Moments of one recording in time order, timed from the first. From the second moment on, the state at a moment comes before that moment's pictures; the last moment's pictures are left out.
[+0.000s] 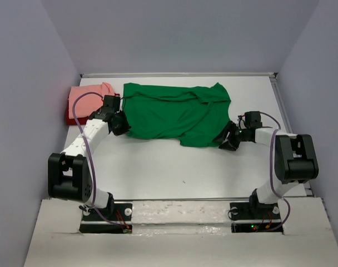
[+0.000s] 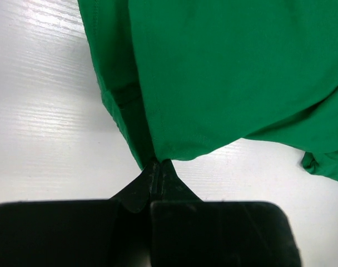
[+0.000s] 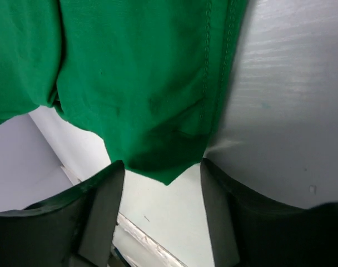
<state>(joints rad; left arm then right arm) -0.16 1.45 1.04 -0.58 0.03 -0.49 0.01 1.62 0.77 -0.19 -0.63 0.65</state>
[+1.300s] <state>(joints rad) -0.21 1.21 1.21 -0.71 -0.06 -0.44 0.10 1.58 1.55 -0.79 -0.03 0.53</state>
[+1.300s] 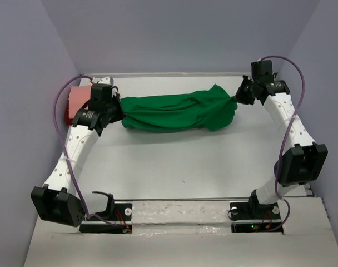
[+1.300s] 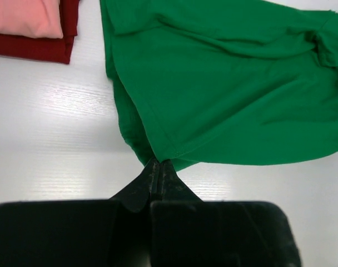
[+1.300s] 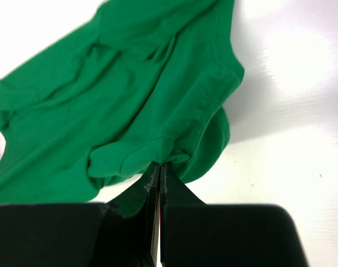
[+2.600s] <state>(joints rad) -0.05 1.34 1.84 -0.74 0.17 -0.44 -0.10 1.68 2.35 -1.13 -0.17 0.39</state>
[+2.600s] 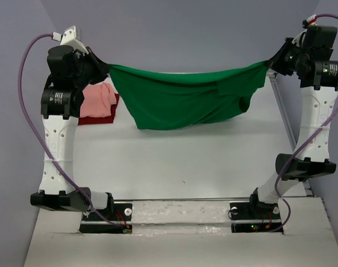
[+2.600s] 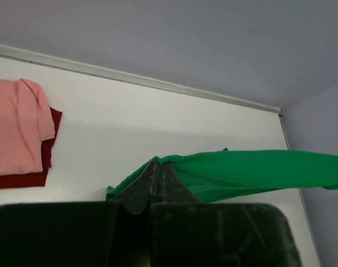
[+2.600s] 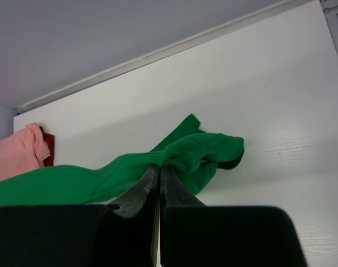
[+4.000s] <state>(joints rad) -0.11 1.38 1.78 -0.73 0.14 -0.37 -0.06 1.63 2.14 -1.09 -0.39 0.40</state>
